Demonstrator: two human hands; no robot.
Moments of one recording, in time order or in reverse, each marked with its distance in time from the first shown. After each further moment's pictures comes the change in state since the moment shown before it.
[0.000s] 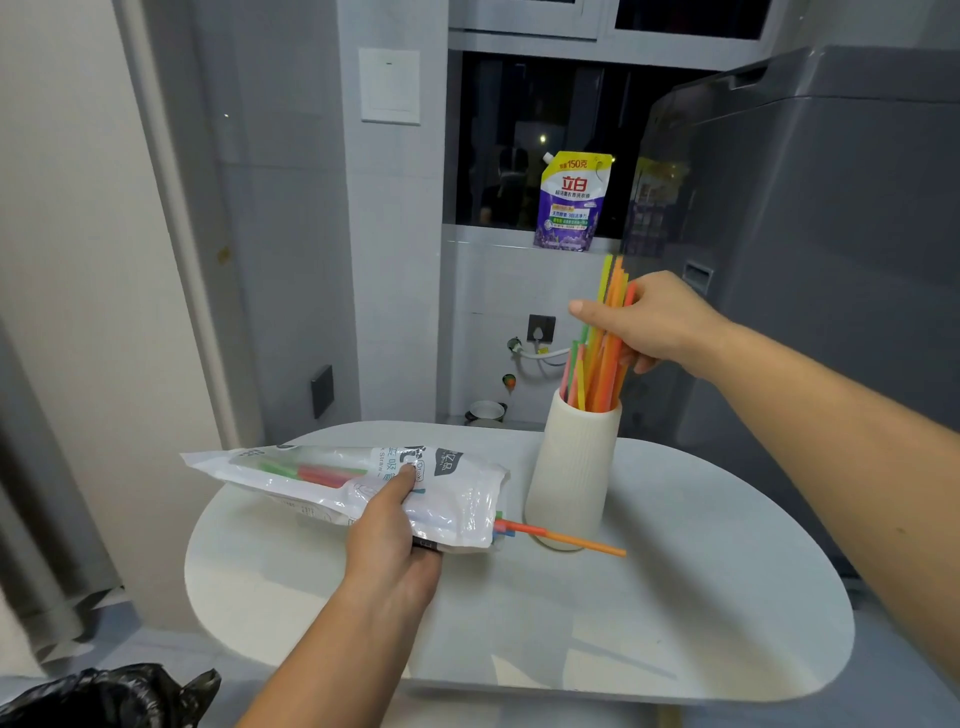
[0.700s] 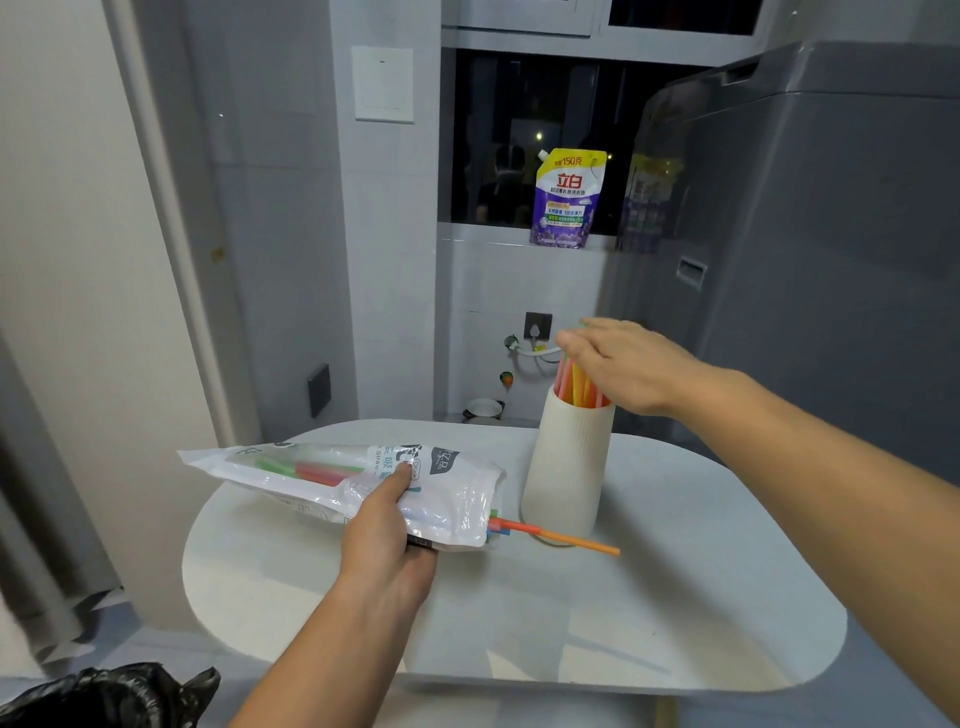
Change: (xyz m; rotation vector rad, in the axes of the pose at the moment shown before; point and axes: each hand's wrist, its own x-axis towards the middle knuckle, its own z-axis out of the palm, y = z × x) left_hand 0.003 -0.001 -0.003 0.034 -0.019 -0.013; right_hand -0.028 0.011 0.020 -0.444 -0.189 -0.250
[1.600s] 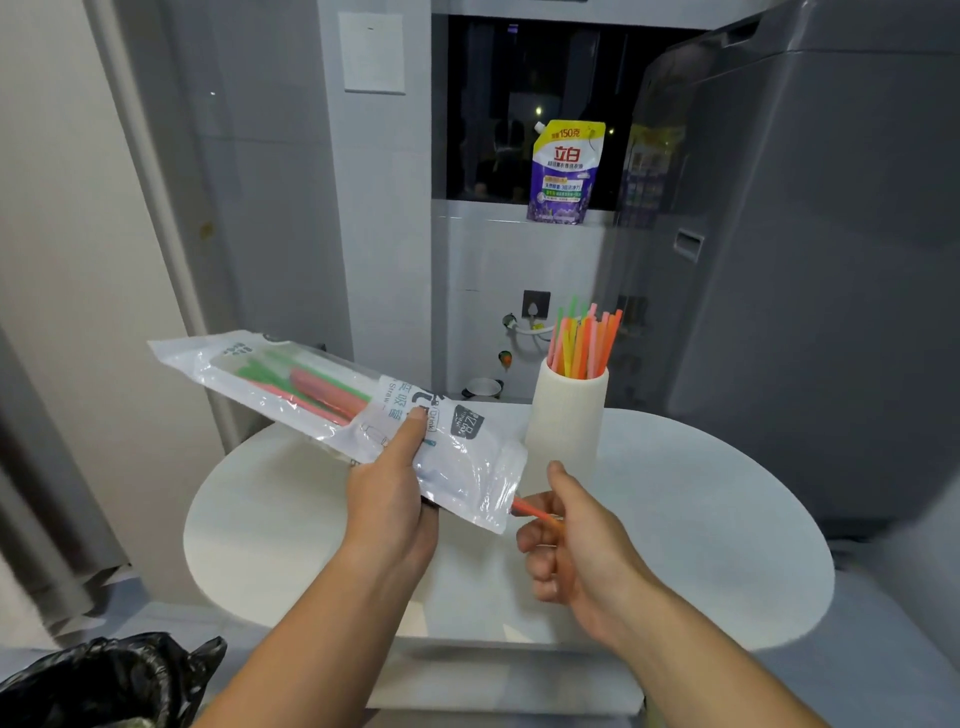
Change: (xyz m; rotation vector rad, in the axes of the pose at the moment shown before) left_hand -0.013 -0.007 0.011 0.110 -0.133 0.264; right_hand -0.107 -0.053 0.124 1.581 -0.173 0.765
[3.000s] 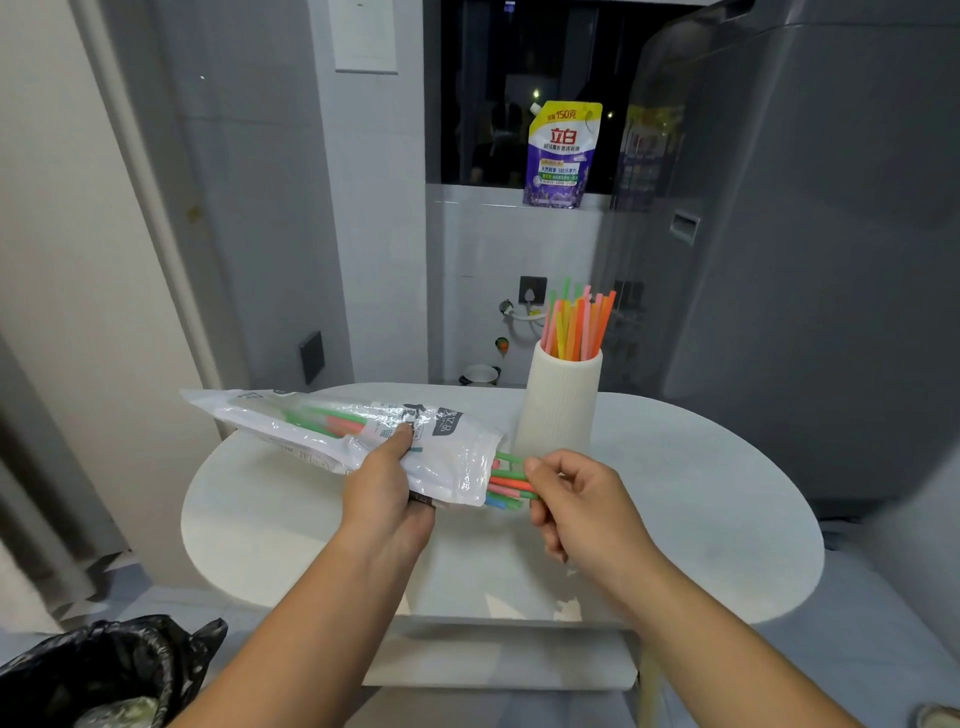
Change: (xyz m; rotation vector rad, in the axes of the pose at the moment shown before) left_hand 0.014 -0.012 -0.015 -0.064 0.143 -0.204; right_hand 0.000 0.000 -0.013 -0.341 0.017 -0.460
